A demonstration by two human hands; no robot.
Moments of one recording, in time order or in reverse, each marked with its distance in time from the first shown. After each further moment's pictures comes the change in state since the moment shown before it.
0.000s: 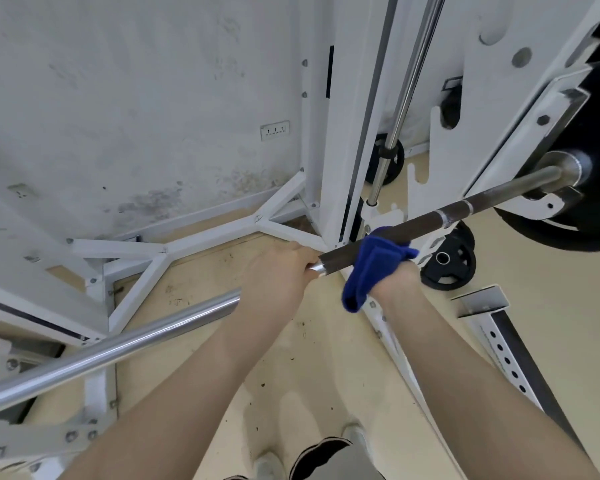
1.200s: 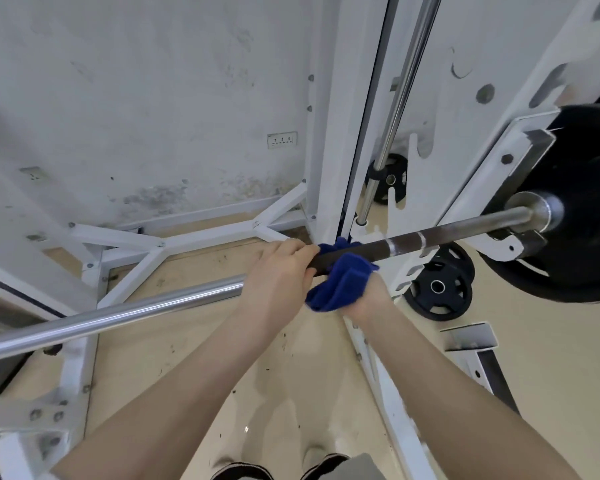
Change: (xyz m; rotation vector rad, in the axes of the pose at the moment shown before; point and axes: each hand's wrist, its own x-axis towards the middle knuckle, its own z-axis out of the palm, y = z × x) left_hand 0.033 0.081 0.033 -0.096 0.253 -0.006; right_hand 0.027 -0.060 -0.034 -0.359 -0.223 0.130
